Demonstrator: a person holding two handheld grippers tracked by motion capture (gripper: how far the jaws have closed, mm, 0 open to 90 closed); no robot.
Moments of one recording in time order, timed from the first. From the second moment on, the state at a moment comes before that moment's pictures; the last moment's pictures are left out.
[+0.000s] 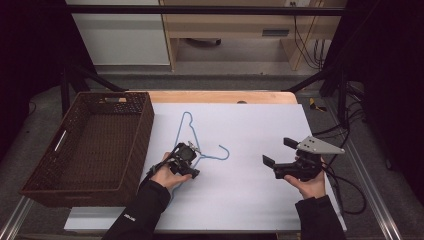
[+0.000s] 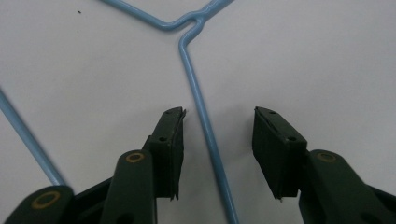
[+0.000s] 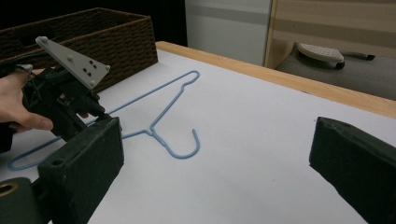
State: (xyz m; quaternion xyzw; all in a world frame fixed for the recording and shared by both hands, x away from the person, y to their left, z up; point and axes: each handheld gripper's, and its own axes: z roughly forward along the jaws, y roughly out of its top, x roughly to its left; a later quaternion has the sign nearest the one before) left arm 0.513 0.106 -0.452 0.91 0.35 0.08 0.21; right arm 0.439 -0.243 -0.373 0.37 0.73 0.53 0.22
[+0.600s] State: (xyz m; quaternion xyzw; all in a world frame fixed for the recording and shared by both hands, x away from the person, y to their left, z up) left arm 0.516 0.105 -0.451 0.90 0.38 0.08 0.19; right arm 0.440 -0.242 -0.374 0.37 0.73 0.53 0.22
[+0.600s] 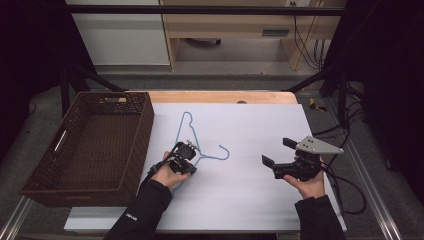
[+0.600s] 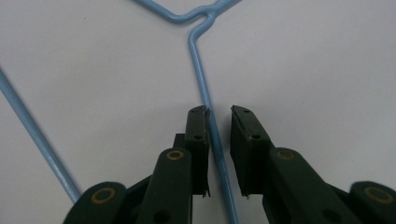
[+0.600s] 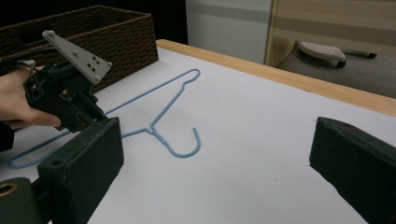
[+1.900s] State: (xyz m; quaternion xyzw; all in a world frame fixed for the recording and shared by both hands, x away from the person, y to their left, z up) left arm 0.518 0.103 -0.450 0.90 0.39 0.07 0.19; right arm 0.441 -0.241 -0.375 0.37 0.73 0.53 0.22
